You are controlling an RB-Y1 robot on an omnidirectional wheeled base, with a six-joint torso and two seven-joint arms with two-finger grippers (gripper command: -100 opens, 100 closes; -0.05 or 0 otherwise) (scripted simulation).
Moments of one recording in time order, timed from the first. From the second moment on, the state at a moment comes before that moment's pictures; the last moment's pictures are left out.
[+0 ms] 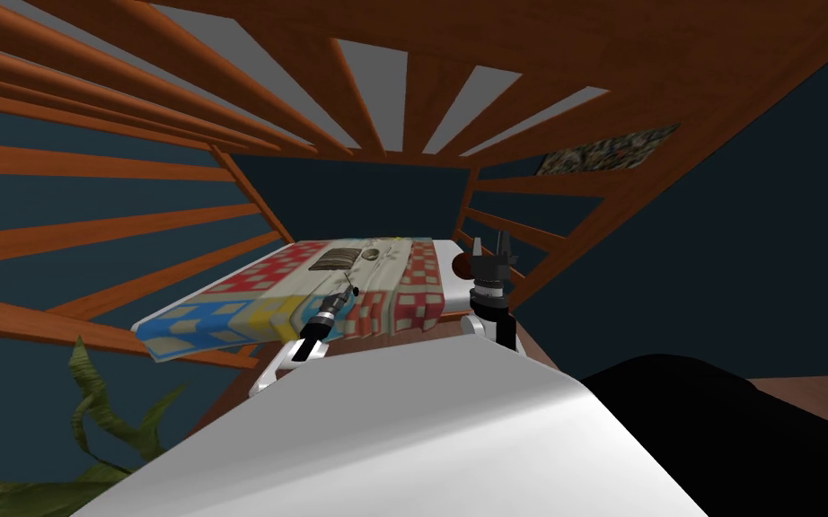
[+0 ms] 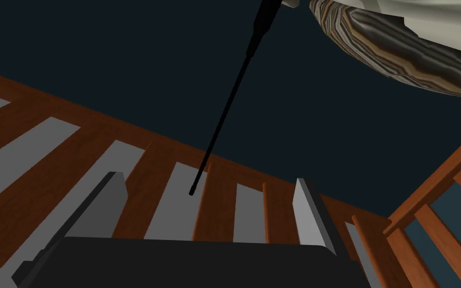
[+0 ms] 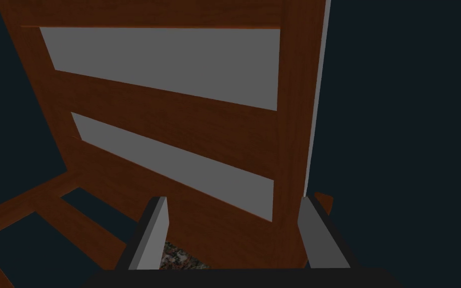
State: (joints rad) left arm 0.27 0.34 0.02 -1.62 -0.34 -0.26 -0.55; right arm 0.46 -0.03 0.05 -2.38 -0.08 -0.56 -0.09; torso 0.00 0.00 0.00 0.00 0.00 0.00
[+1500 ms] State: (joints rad) left arm 0.22 0.42 0.04 -1.44 -0.45 -0.22 -0.65; right arm 0.46 -0.03 0.05 -2.38 -0.08 -0.56 -0.09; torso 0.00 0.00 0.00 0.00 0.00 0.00
